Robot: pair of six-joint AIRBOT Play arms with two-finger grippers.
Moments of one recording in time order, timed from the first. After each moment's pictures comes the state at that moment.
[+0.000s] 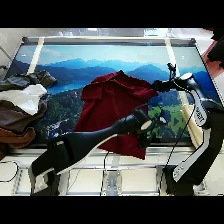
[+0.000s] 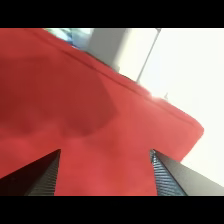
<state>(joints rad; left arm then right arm) -1.15 -1.95 1.80 1.37 -1.32 -1.40 -0.19 -1.99 1.64 -0.84 1.02 1.02</state>
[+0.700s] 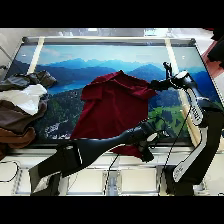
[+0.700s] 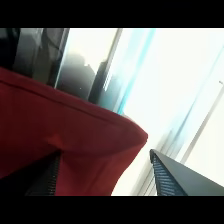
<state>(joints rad) -1.22 -2.02 1.81 1.27 -1.34 -1.47 -0.16 -2.01 1.69 -0.89 1.00 1.05</state>
